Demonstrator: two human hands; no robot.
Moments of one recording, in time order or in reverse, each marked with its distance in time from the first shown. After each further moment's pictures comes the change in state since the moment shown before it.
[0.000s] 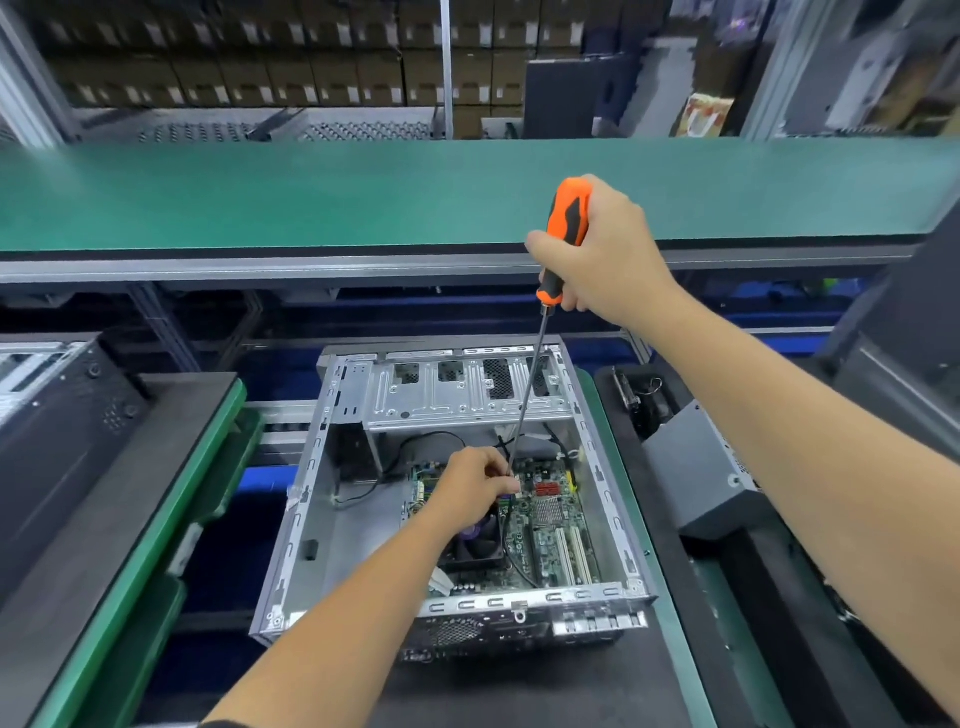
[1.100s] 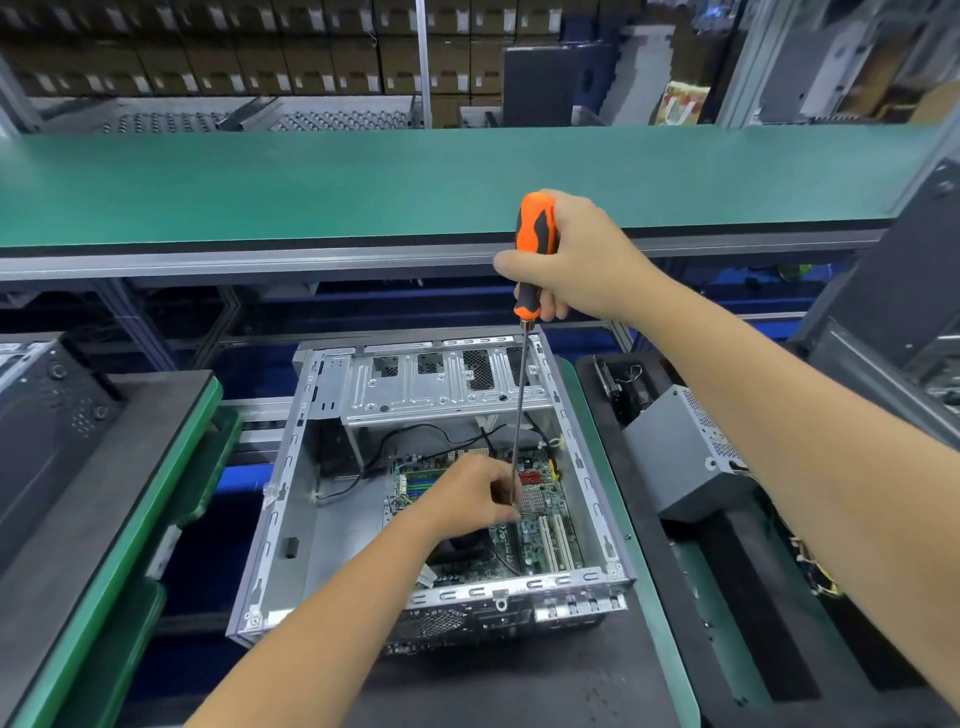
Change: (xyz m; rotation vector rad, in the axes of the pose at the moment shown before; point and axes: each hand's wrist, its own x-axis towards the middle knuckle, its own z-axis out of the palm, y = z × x) left_hand -0.012 0.009 0.003 0.141 -0.283 0.271; right_hand -0.003 0.011 -0.008 -0.010 -0.268 0.009
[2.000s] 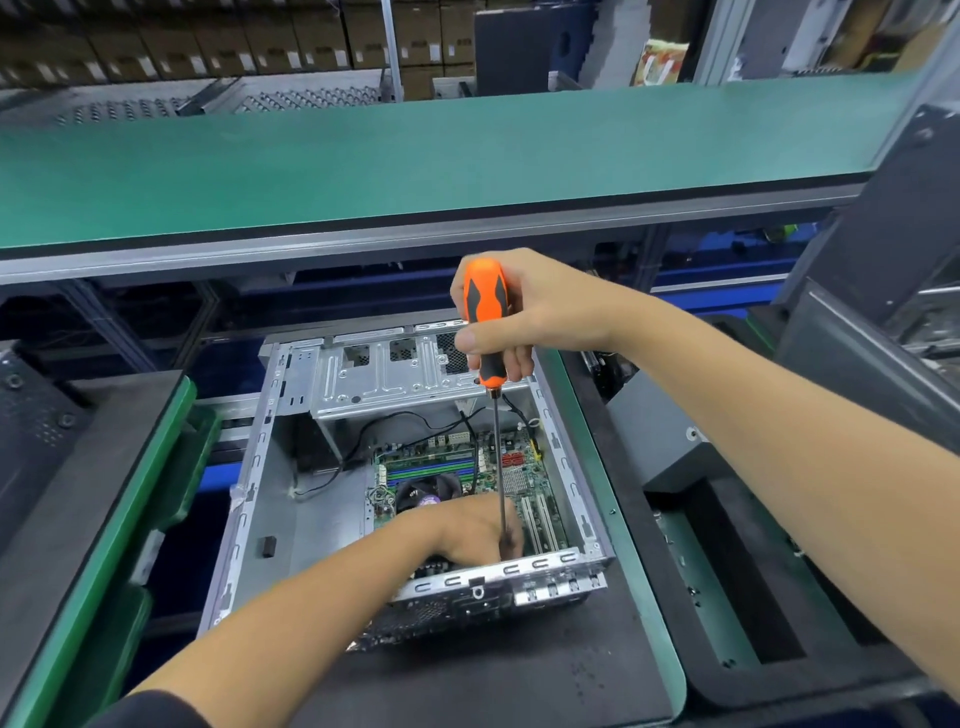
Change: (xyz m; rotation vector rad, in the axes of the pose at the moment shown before) left_hand 0.000 0.024 0.028 0.213 -0.578 0.045; right_hand -0.031 0.020 0.007 0.237 -0.438 -0.028
